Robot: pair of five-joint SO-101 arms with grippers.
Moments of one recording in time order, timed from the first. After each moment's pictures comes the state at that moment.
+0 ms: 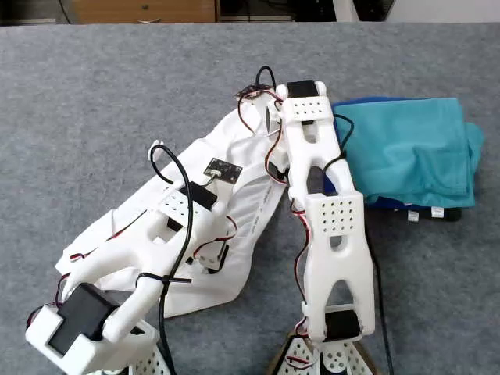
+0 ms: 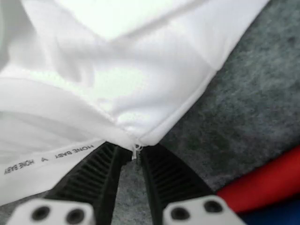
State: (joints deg) left arm 28.9 -9.5 40.4 70.7 3.6; right arm -10.5 59.0 -49.2 96.8 27.5
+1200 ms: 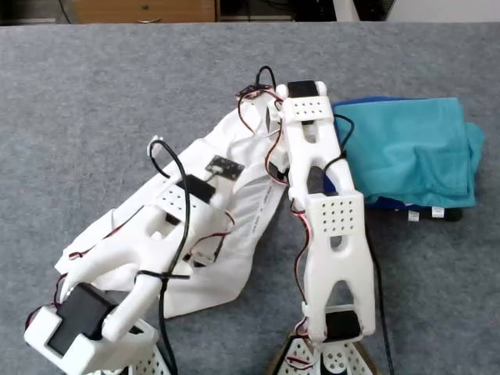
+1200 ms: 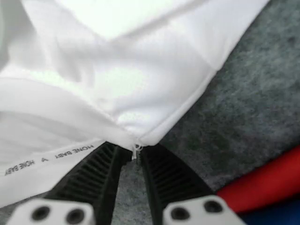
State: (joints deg) left arm 27.1 -9.5 36.5 76.3 -1.5; right arm -10.5 59.0 -49.2 96.8 27.5
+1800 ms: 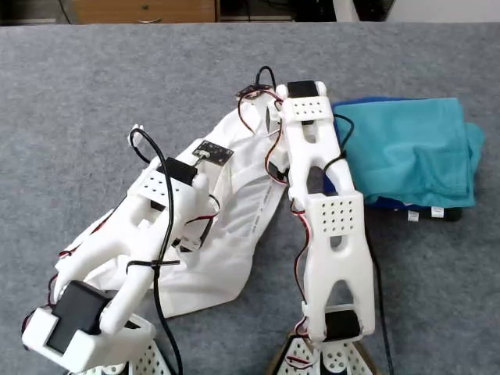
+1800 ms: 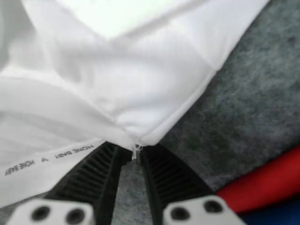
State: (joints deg) left arm 20.9 -9.5 32.1 79.4 -8.6; right arm -10.5 59.0 -49.2 96.8 27.5
